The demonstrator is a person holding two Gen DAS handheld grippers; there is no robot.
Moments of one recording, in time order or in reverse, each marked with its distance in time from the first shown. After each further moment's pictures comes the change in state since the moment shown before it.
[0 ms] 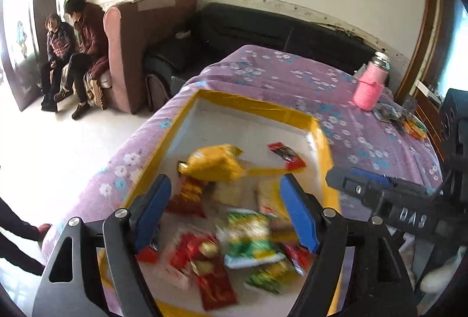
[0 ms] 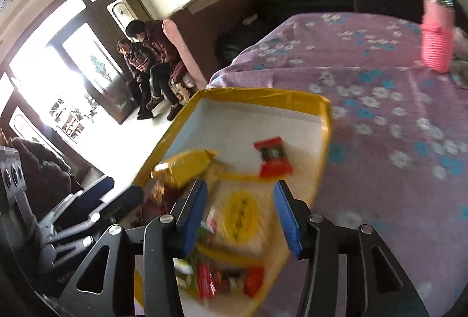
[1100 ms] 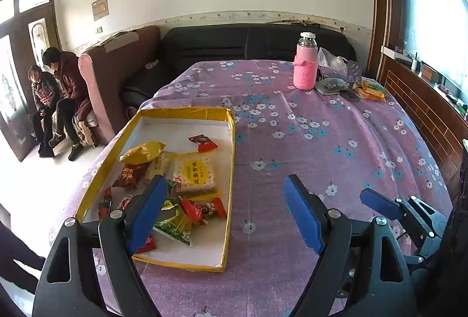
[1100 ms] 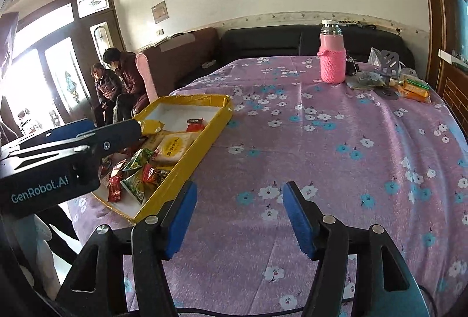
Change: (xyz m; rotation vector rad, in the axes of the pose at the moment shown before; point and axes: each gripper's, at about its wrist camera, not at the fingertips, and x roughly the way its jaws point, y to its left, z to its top) left arm -0.084 -0.125 -0.047 0.214 -0.085 -0.015; right arm -0.145 -0.040 -0.136 -0.056 -0.246 -0.238
